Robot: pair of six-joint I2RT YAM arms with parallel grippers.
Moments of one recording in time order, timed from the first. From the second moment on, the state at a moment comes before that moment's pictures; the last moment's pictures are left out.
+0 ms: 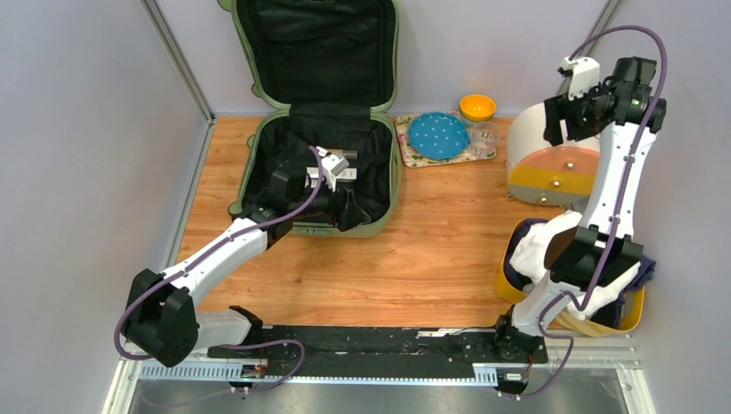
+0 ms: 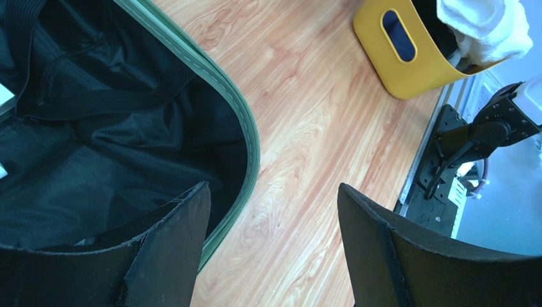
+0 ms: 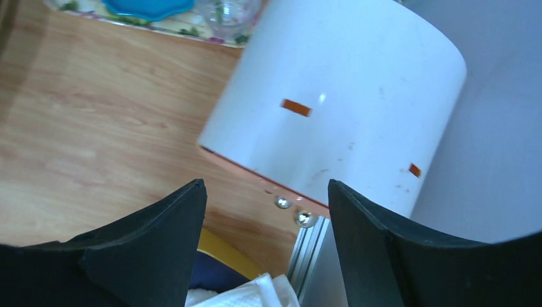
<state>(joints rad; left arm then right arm) -0.51 1.25 0.85 -0.03 0.60 -0.18 -0.34 1.73 2.14 -1.20 -0.39 -0.61</state>
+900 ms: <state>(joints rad) -0.49 1.27 0.85 -0.03 0.60 -0.18 -0.54 1.84 1.92 -0.78 0.00 -0.69</state>
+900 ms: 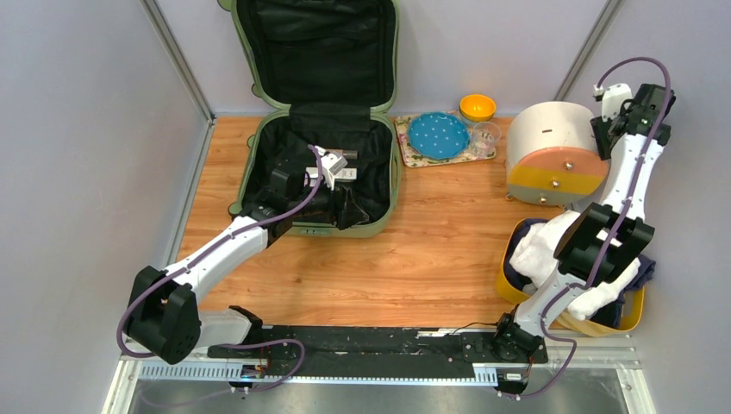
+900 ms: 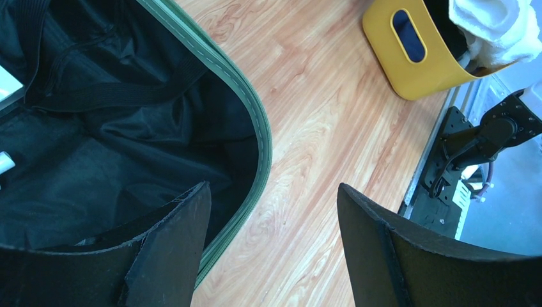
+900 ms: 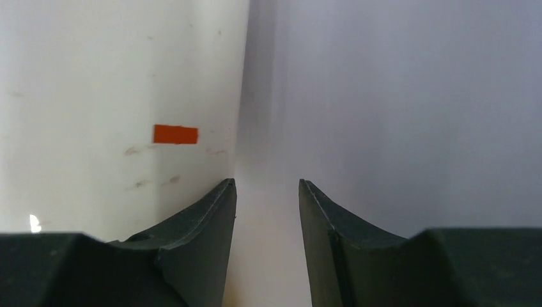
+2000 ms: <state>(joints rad) -0.48 1.33 0.90 -0.01 0.67 -0.13 -0.54 1.64 2.03 -1.30 -0.80 -0.92</state>
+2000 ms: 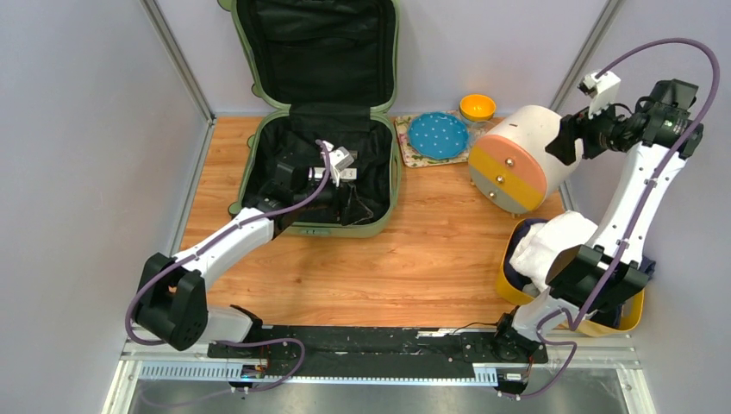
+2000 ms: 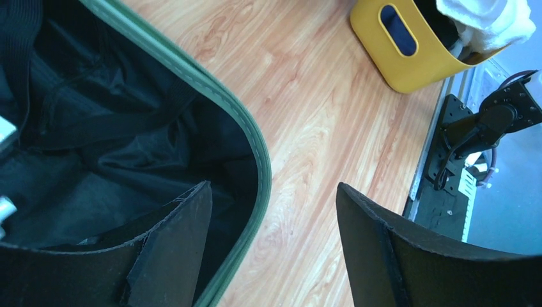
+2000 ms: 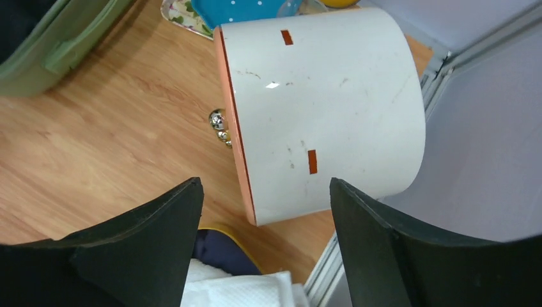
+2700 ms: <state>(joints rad) -0.48 1.43 0.96 0.03 0.71 -0.10 -0.53 2.03 2.20 -0.70 -0.62 -0.10</state>
